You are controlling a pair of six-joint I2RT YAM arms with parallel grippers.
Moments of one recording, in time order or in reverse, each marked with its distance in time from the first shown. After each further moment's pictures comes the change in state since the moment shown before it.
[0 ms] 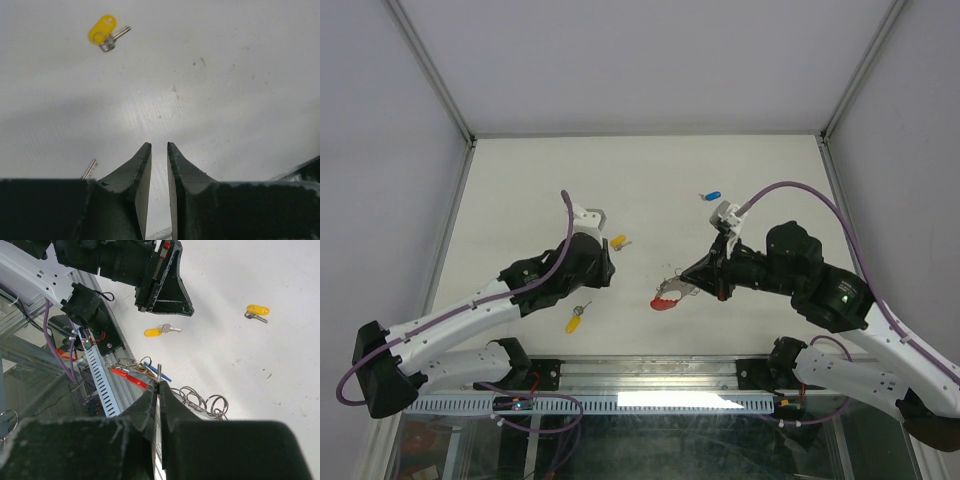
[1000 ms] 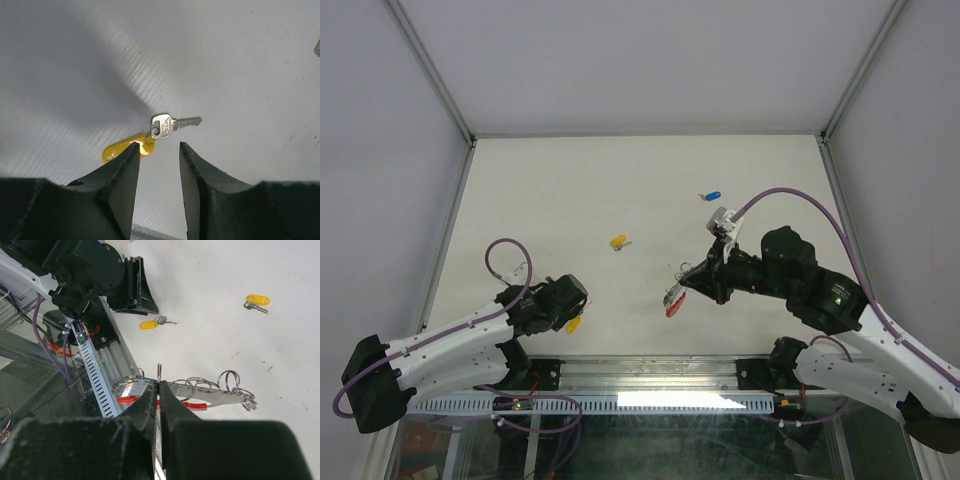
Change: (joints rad) left arm 0.004 -0.140 -0.311 -0.414 -0.203 -1.134; right arm 0.000 -0.019 -0.072 0.018 0.006 -0.004
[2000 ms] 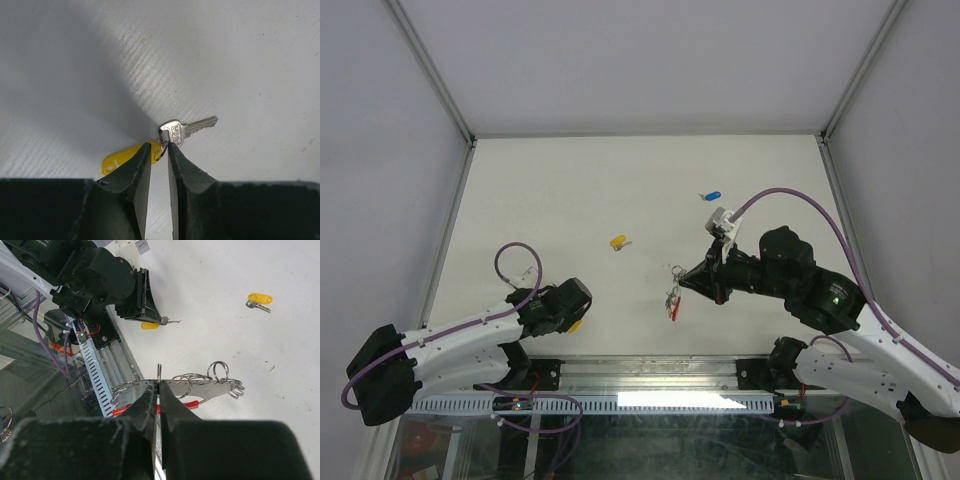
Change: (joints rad) left arm 0.000 0.071 -0.081 0.146 0.047 -0.005; right arm 0.000 0.003 -0.009 0.012 -0.008 0.005
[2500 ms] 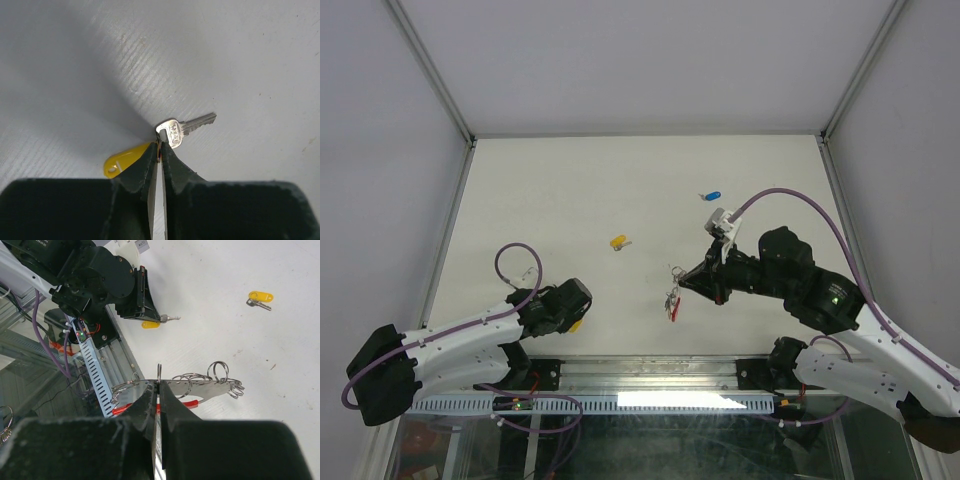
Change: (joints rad) left arm 0.000 0.001 -0.008 0.014 -0.001 -0.001; right arm 0.000 0.000 -0.005 0.000 0.000 0.004
